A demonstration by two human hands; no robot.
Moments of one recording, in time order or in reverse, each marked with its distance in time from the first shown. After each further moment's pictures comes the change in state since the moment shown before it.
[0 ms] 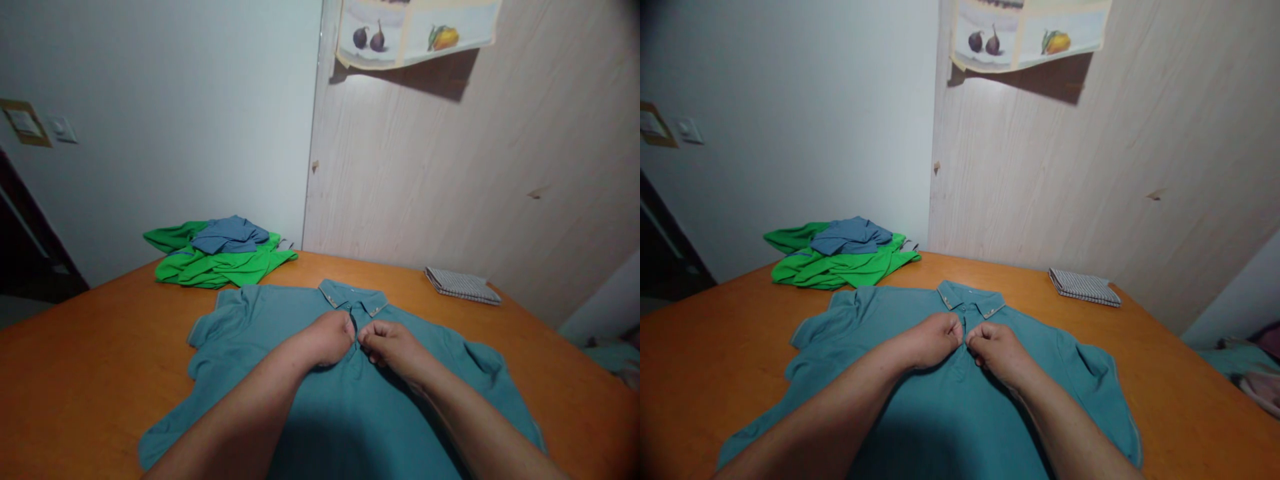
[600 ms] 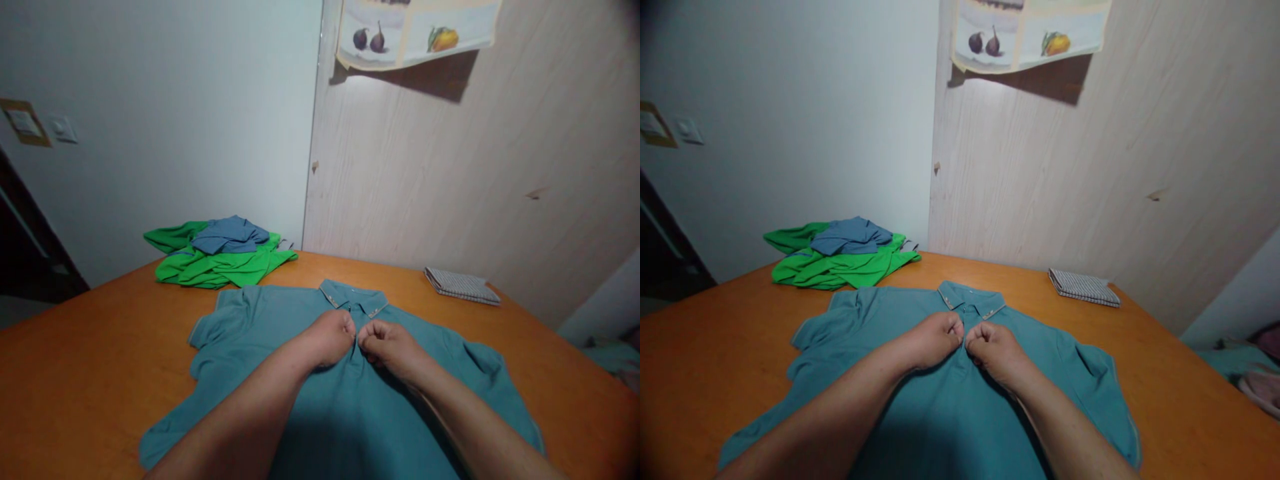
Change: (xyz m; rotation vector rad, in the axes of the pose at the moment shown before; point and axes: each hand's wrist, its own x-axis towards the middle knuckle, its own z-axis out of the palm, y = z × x) left_hand -0.002 0.003 0.000 -0.094 0.054 -0.020; right_hand 0.004 0.008 0.002 -0.020 0.000 -0.076
